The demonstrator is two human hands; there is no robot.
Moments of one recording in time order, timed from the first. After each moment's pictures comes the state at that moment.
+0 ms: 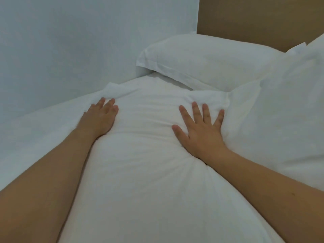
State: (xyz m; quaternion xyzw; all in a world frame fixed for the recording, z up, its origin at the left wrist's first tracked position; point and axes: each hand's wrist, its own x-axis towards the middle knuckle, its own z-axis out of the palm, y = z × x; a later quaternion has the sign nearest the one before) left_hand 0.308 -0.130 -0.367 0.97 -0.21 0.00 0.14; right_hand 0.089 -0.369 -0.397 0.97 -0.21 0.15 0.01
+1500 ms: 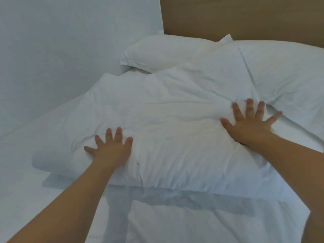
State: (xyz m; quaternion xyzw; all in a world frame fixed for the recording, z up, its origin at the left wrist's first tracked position) left_hand -0.086 -0.076 -0.293 0.99 -0.14 -0.09 -0.01; right_hand -0.292 -0.411 -0.306 0.89 -0.44 -0.03 -0.03
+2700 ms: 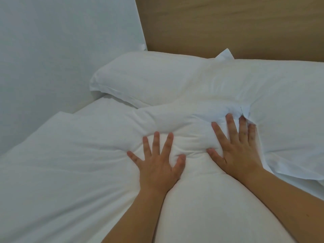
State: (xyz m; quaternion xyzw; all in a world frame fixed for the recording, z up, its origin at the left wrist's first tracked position) left_hand 0.002 -0.402 -0.373 0.93 -0.35 0.08 0.08; right_hand -0.128 -0.602 -0.383 0.95 -0.28 0.14 0.05
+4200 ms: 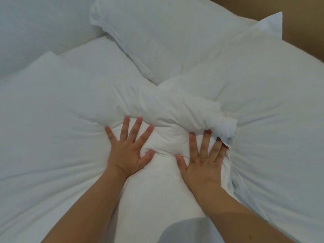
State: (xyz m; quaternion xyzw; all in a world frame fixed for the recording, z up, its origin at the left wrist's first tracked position) left_hand 0.008 -0.397 -0.382 0.94 -0.35 0.00 -0.04; right_hand -0.126 -0.589 -0.397 0.97 -0.25 0.03 -0.03
